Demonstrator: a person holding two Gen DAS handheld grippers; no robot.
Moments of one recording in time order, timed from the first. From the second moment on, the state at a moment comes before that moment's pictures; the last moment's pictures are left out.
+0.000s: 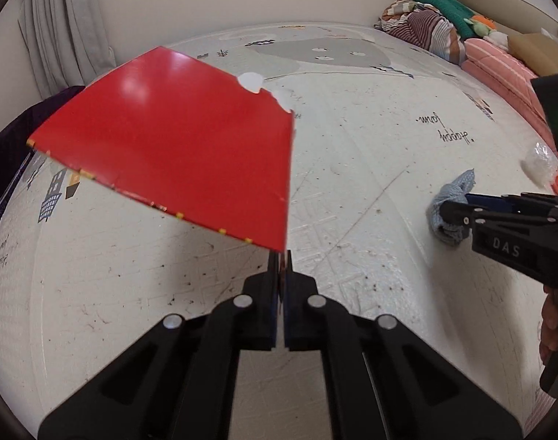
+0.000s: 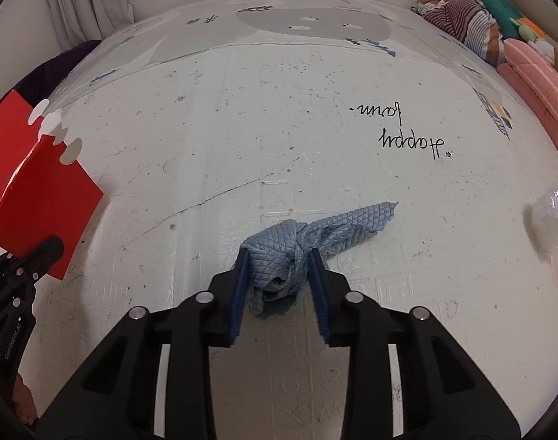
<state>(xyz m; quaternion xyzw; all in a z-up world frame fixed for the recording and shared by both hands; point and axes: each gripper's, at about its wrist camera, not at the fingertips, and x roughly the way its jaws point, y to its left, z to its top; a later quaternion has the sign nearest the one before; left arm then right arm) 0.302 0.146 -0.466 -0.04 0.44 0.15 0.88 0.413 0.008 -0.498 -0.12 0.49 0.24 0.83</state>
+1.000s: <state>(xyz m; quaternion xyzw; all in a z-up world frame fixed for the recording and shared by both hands) 0.236 -0.026 -0.364 0.03 0.45 0.01 0.89 0.263 -0.180 -0.357 0.00 0.47 0.17 0.87</state>
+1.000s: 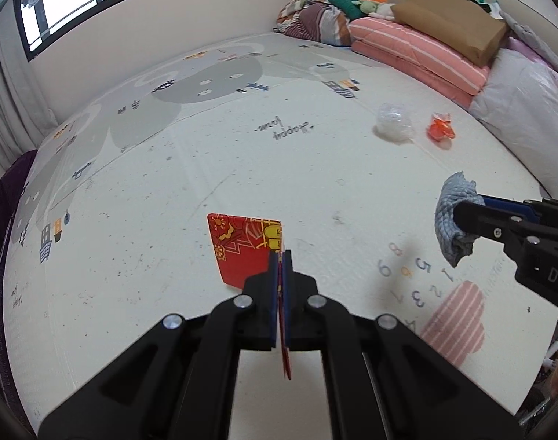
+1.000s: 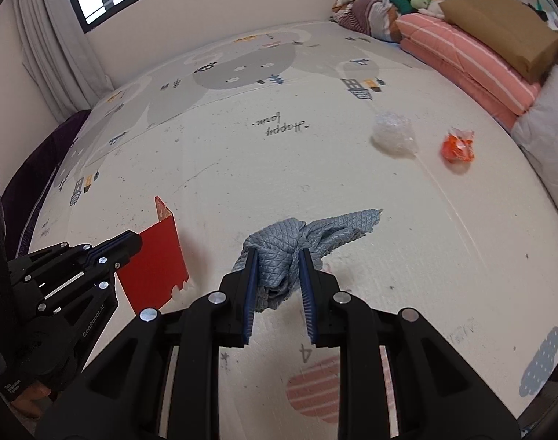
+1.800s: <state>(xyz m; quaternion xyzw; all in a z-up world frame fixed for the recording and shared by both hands) 0.189 -0.384 -0.347 0.10 0.44 -0.20 0.87 0.123 -0.544 -0.339 0.07 0.48 -0.02 0.88</state>
